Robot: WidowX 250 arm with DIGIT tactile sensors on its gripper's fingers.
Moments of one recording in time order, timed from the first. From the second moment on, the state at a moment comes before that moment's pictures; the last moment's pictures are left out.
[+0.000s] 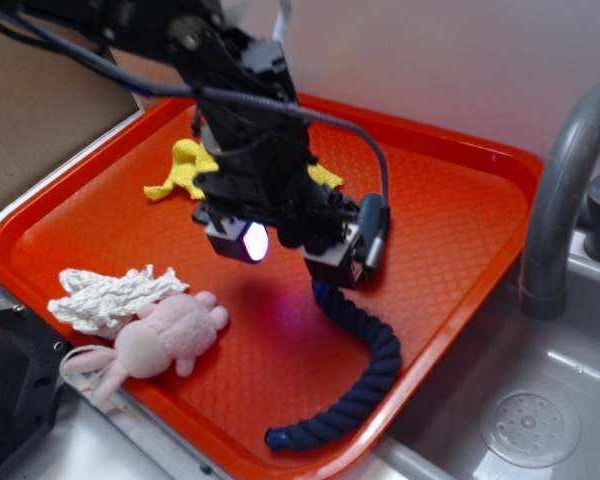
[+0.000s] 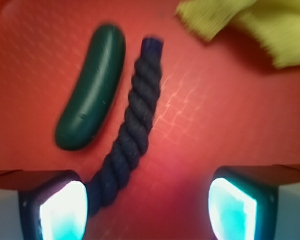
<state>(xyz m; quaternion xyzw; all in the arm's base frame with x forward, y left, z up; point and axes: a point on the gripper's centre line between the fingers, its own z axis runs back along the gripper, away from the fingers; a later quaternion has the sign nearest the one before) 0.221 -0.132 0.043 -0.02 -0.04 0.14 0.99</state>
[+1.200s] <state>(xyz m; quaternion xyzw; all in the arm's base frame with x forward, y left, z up) 0.233 -0.131 0.017 -0.05 -0.01 0.14 0.99</state>
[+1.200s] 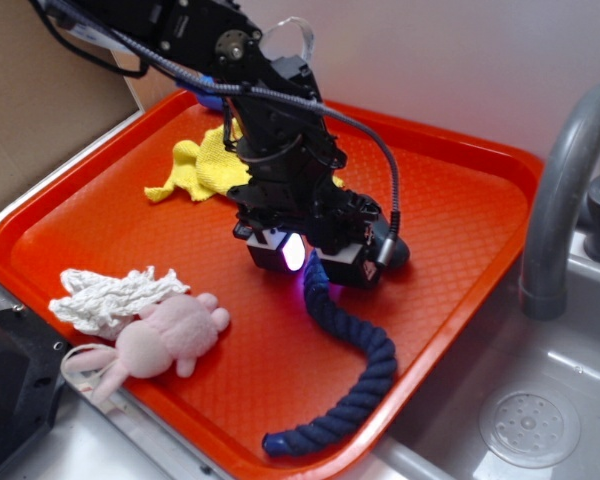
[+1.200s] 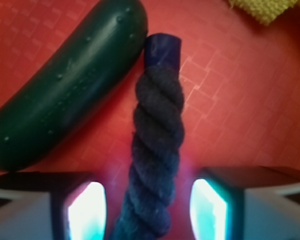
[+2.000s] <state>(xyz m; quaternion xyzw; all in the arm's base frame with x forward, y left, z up) 0.240 -0.098 0.088 -0.01 0.07 0.15 0.99</state>
